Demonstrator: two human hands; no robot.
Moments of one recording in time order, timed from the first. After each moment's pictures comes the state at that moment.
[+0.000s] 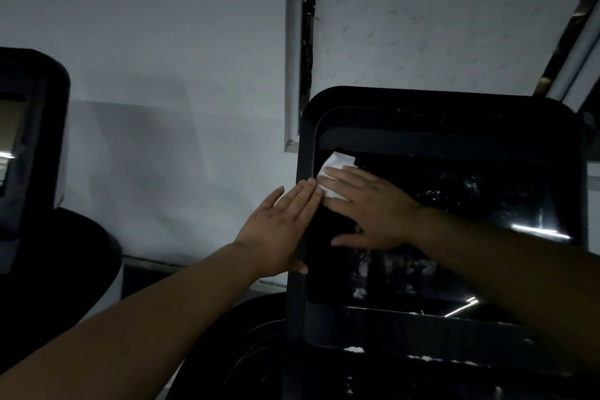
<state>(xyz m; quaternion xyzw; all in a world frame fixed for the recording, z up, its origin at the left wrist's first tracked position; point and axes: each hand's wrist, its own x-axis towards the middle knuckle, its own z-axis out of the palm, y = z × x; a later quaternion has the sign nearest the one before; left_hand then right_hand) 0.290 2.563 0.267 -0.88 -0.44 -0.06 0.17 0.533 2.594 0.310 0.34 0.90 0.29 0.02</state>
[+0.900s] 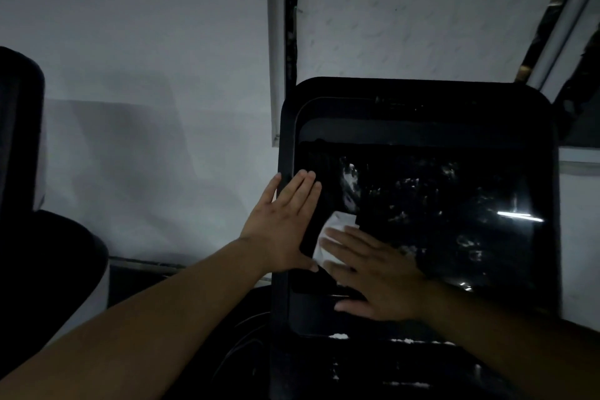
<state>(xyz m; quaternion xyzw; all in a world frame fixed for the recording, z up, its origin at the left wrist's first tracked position) 0.328 2.562 0.263 -0.86 -0.46 -0.03 0.20 0.572 2.515 0.211 0.31 0.92 0.25 -0.05</state>
